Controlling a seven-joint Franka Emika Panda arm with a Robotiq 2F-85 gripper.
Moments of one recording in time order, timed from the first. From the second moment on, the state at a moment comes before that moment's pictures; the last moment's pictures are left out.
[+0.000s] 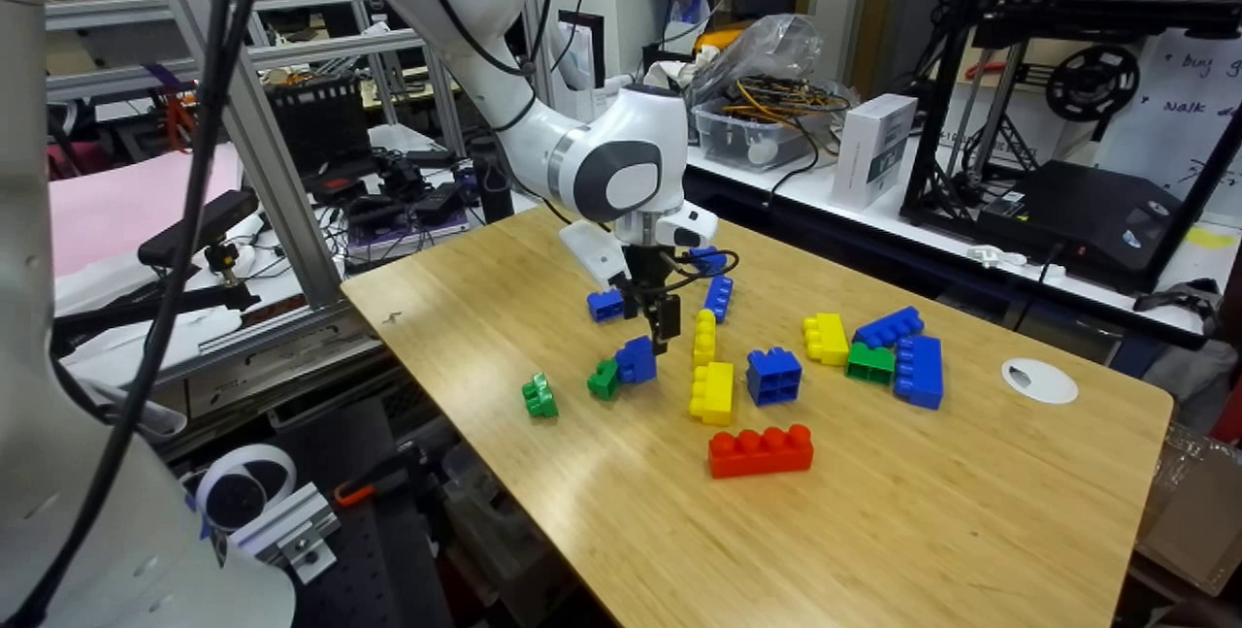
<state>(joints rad) 0.14 0.45 0.05 -2.17 0.00 2.58 0.26</state>
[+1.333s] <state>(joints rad) 0.15 0.64 0.04 -2.02 0.01 2.58 0.27</state>
